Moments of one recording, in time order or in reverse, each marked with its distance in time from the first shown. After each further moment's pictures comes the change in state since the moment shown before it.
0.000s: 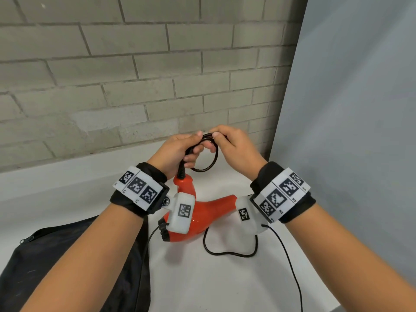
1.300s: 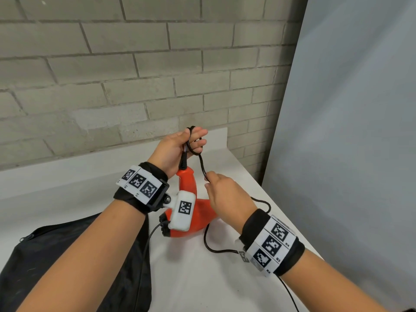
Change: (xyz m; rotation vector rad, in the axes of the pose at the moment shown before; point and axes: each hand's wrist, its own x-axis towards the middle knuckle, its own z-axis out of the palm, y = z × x) left_hand 0.006 -0.011 -0.006 -0.291 0.183 0.043; right_hand -0.068 0.006 0.051 -0.503 -0.246 0.129
